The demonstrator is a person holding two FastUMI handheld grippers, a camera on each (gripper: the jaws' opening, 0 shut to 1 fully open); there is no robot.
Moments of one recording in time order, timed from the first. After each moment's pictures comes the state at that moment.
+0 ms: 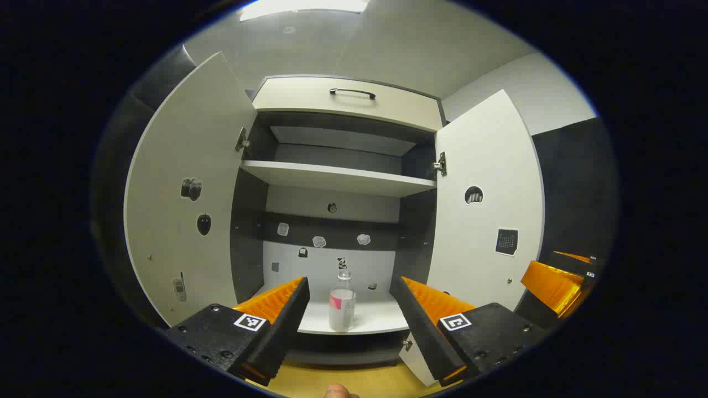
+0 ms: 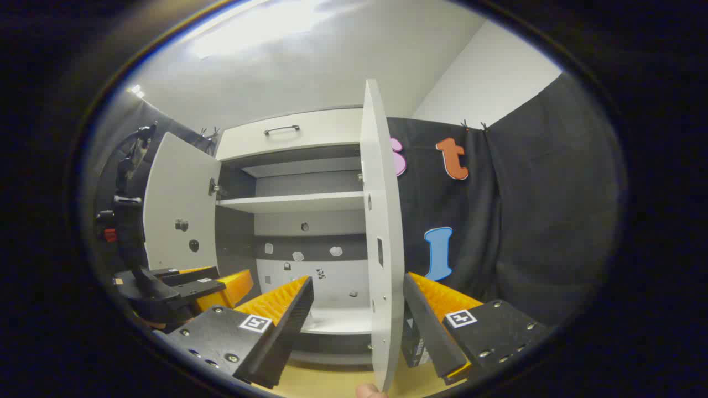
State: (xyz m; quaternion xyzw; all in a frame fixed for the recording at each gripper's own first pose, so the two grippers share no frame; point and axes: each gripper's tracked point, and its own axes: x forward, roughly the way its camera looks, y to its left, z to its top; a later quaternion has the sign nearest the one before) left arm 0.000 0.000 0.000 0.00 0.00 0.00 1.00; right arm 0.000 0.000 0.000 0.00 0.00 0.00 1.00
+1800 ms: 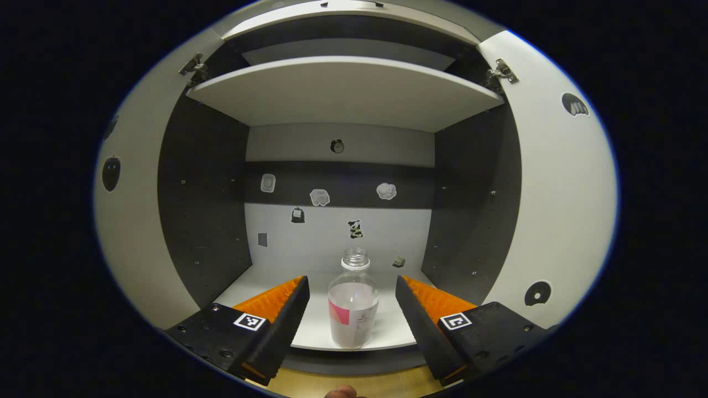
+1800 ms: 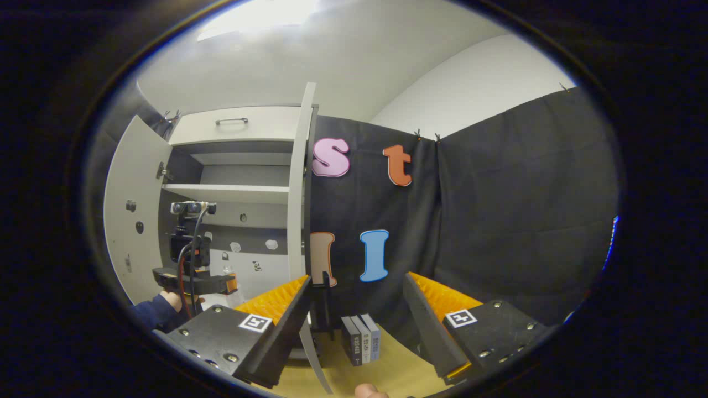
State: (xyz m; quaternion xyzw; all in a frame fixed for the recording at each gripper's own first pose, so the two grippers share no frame) left arm 0.193 0.034 -0.124 0.02 0.12 0.05 0.99; right arm -0.031 -0.102 0.005 -0.05 0.00 -0.14 0.99
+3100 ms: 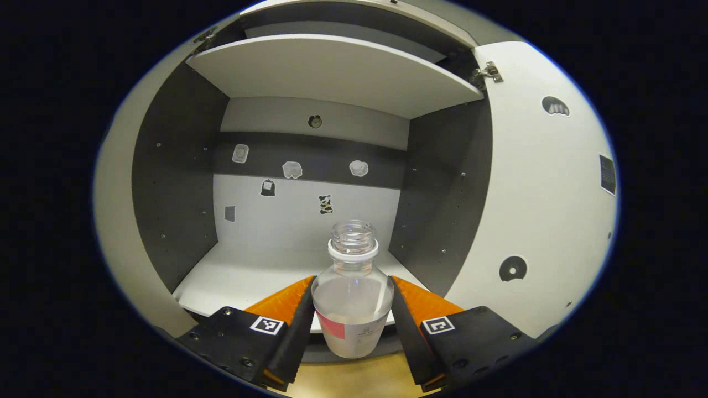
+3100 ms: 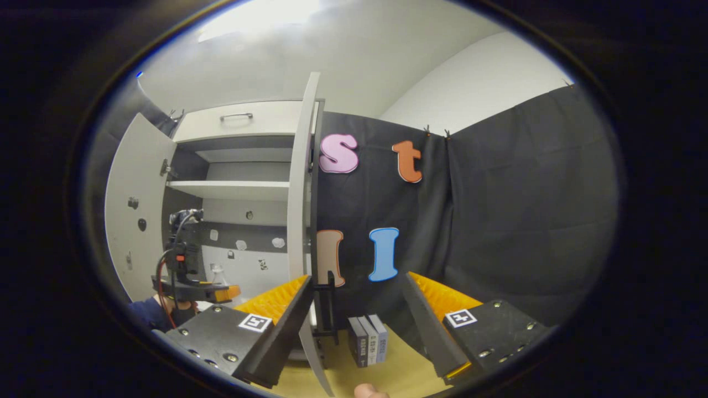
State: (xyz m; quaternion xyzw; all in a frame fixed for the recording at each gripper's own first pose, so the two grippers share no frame) left arm 0.144 0.019 -0.144 -0.03 0.15 -0.06 0.99; right arm -0.018 -0.096 0.001 -0.05 0.00 -0.10 0.99
